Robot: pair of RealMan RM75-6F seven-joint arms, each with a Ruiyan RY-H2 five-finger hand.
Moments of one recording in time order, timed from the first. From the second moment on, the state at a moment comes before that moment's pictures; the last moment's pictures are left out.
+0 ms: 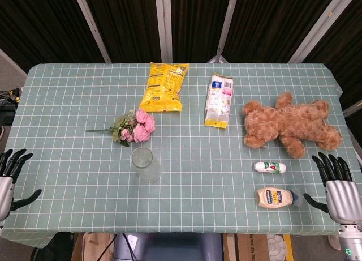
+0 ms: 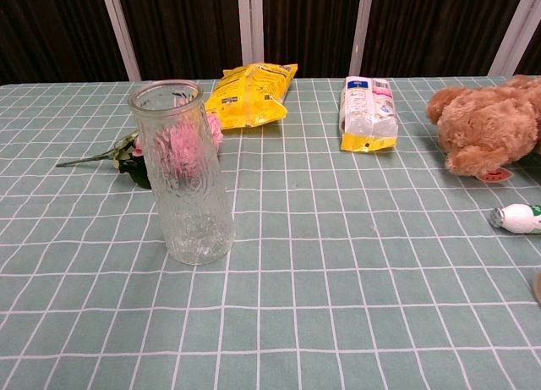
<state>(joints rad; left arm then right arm) -0.02 -1.09 -0.04 -1.77 1.55 1.58 0.10 0.04 -1.12 0.06 -1.63 -1.54 1.53 -0.06</state>
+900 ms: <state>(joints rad) -0.02 -1.09 -0.02 -1.78 1.56 1.57 0.12 0.03 -1.10 0.06 -1.64 -1.53 1.53 -0.04</state>
